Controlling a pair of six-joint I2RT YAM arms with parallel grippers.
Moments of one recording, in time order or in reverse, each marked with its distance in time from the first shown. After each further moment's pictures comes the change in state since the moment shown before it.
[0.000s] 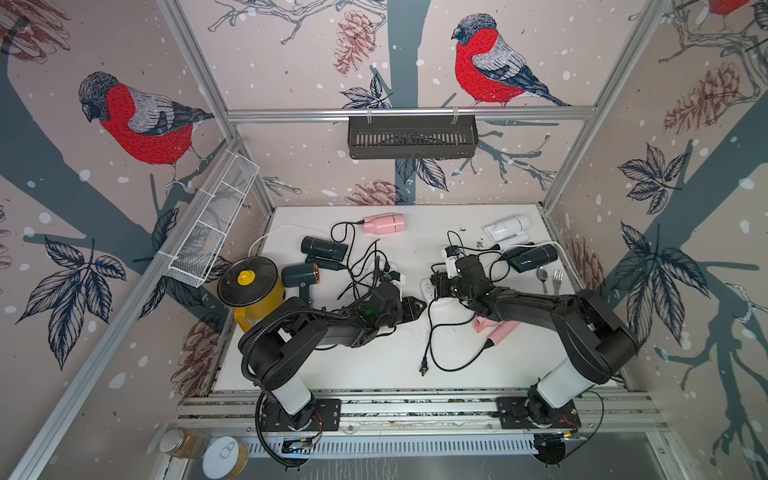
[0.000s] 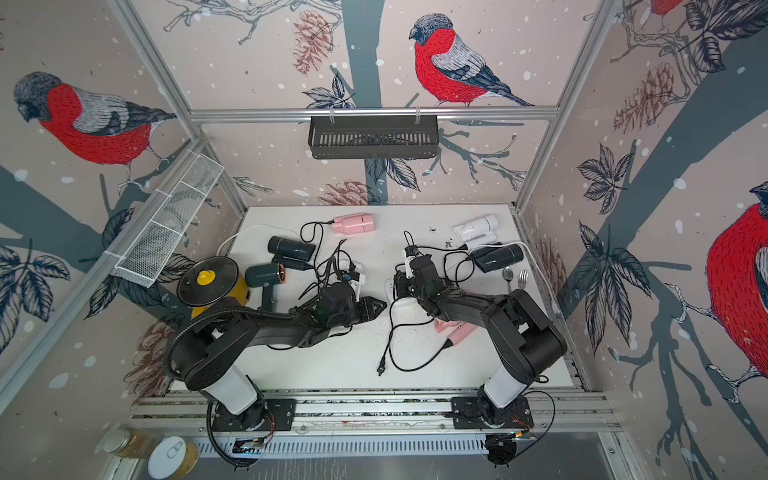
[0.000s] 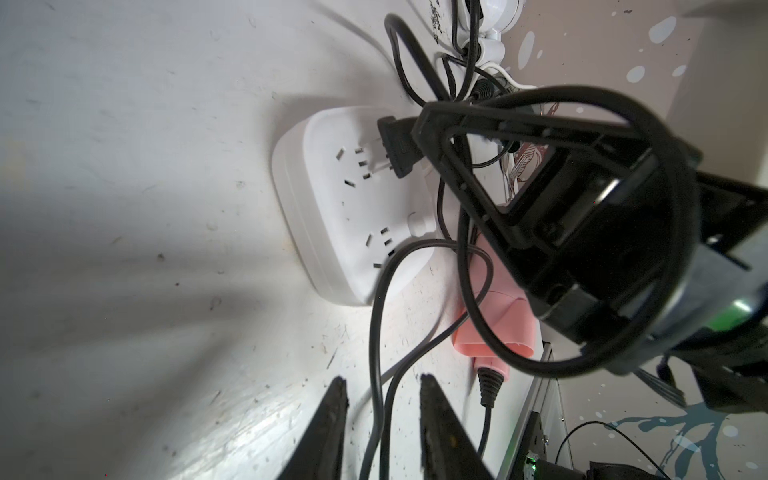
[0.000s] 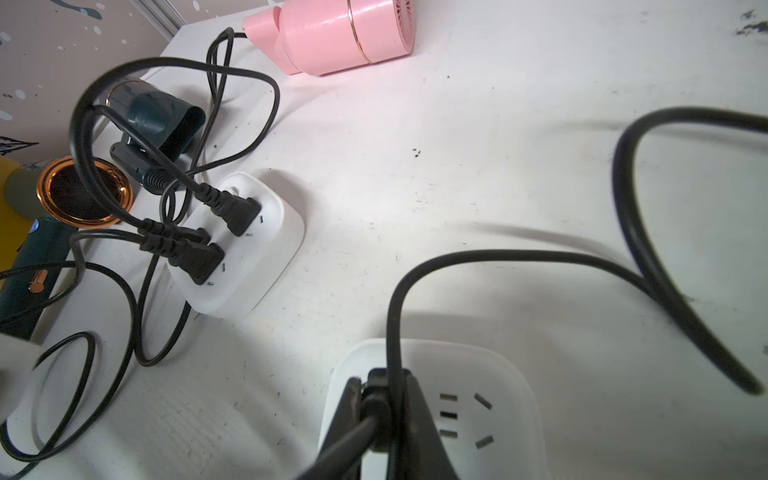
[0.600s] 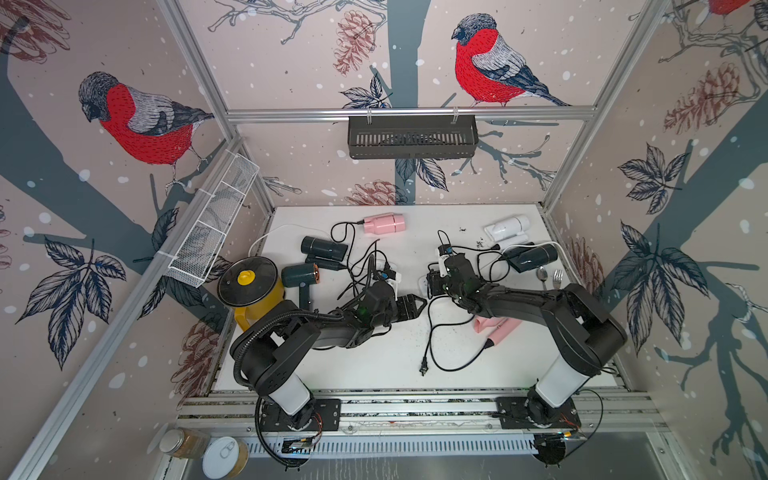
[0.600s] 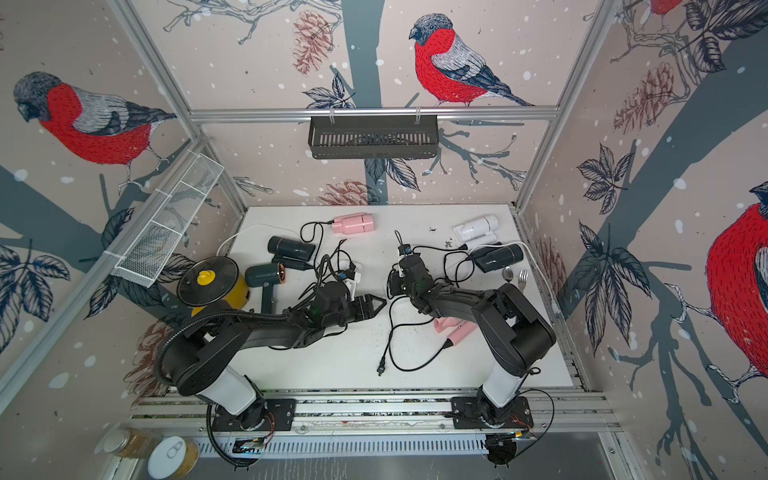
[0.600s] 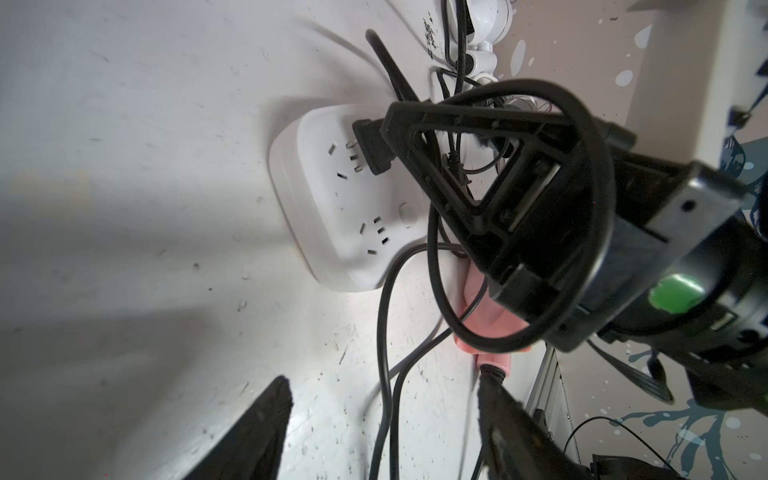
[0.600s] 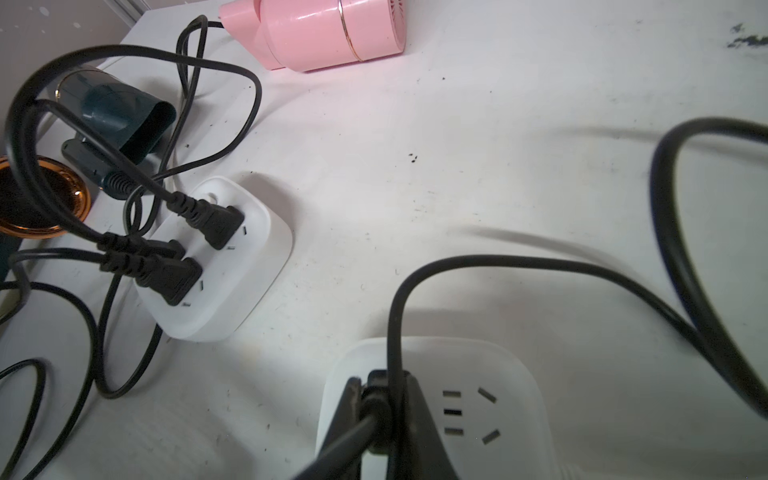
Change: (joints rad) left arm 0.040 -0.050 -0.037 0.002 0.019 0.043; right arm 0.069 0.076 0.096 -0.053 0.156 0.003
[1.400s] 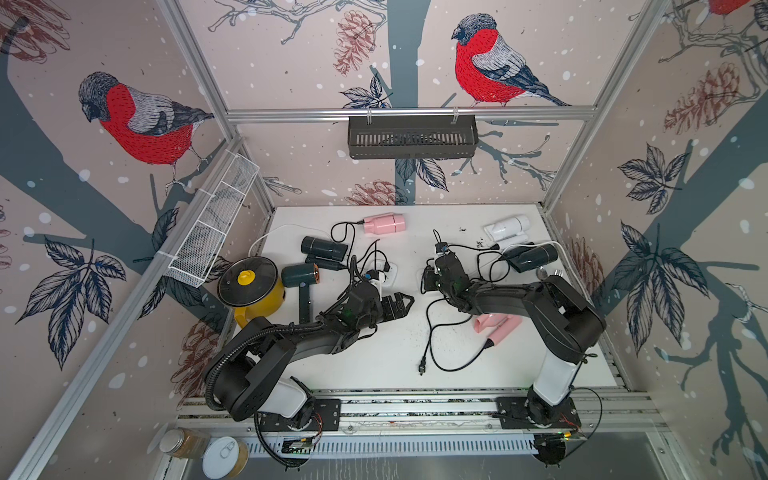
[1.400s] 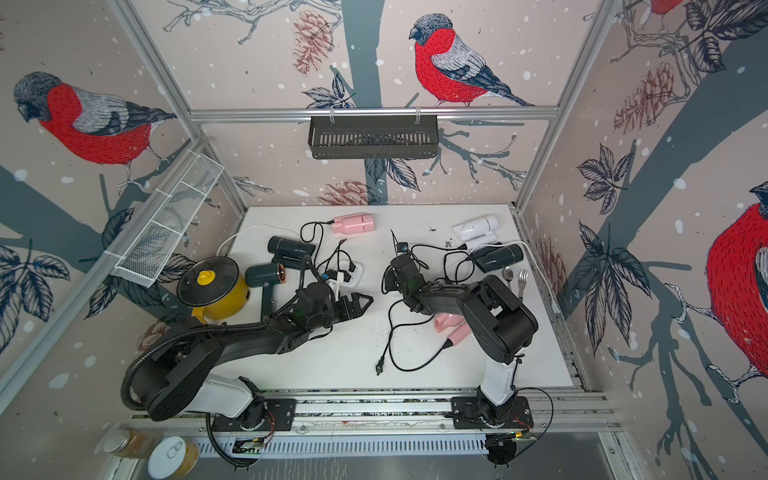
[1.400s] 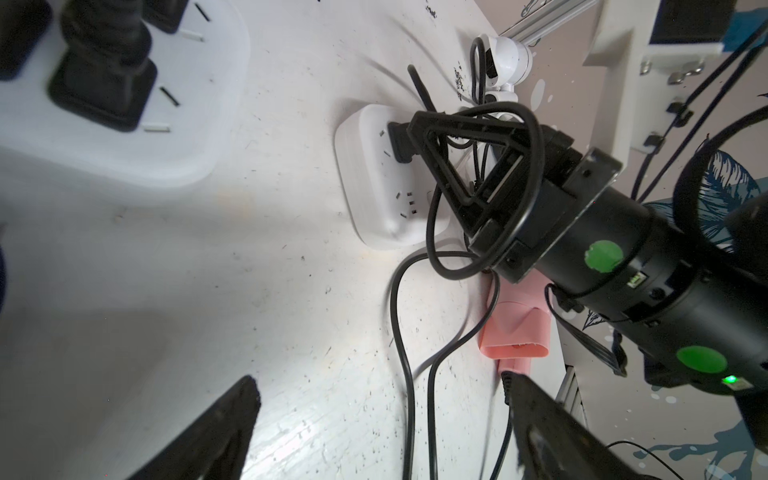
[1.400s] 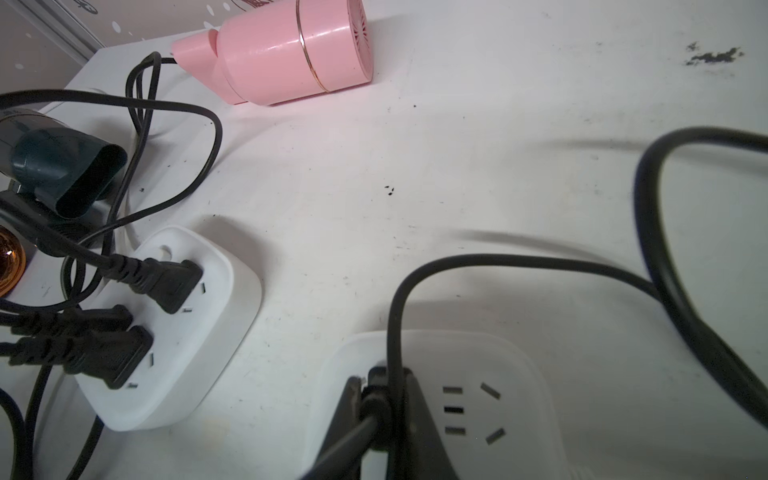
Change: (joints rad) left arm 0.068 -0.160 -0.092 -0.092 -0.026 0.032; right arm 0.013 0.101 0.034 0.077 0.091 0.071
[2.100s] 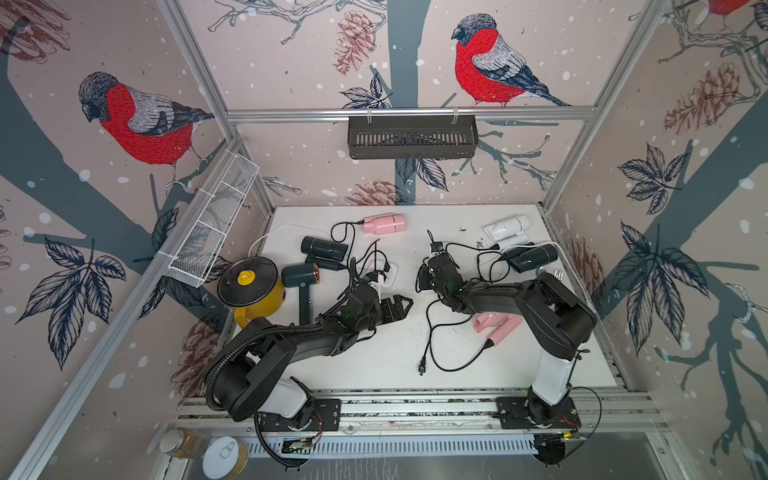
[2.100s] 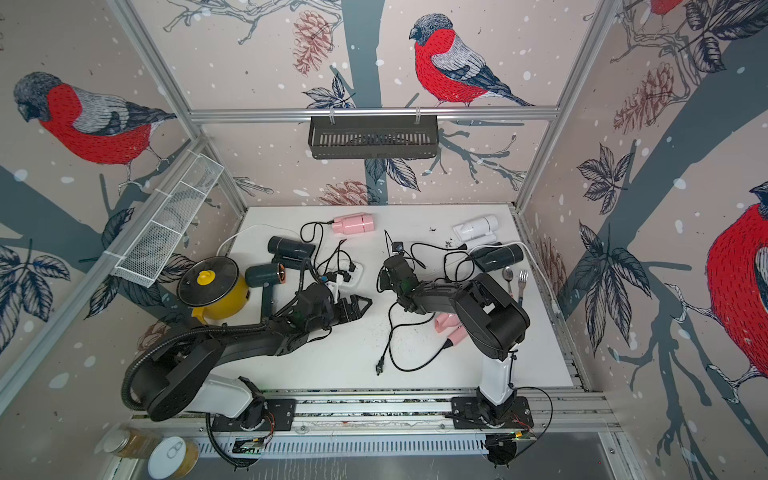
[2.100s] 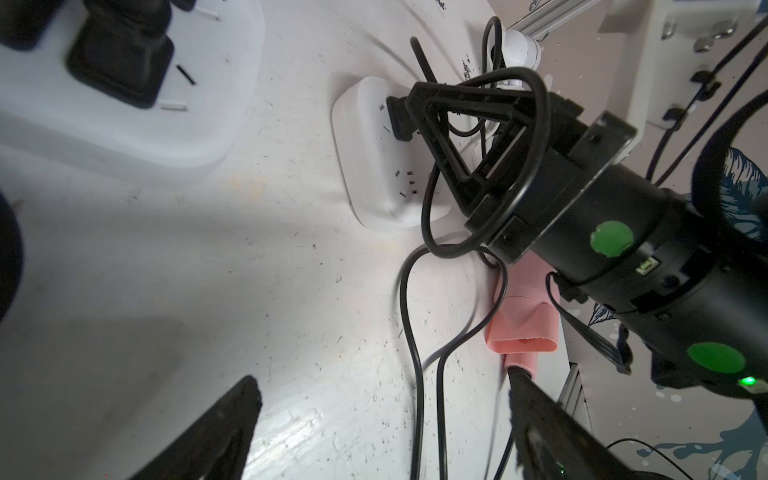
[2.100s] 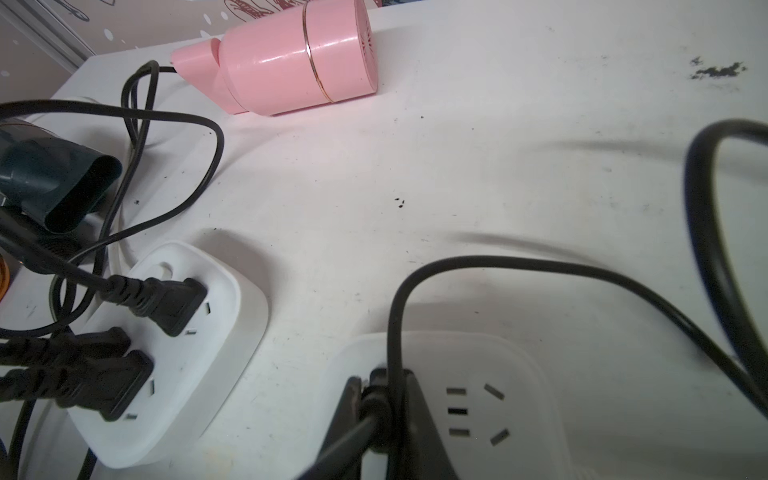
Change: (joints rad) left arm 0.000 -0.002 -0.015 0.005 0.000 -0.003; right arm 0.048 0.043 0.080 -0.054 0.071 0.013
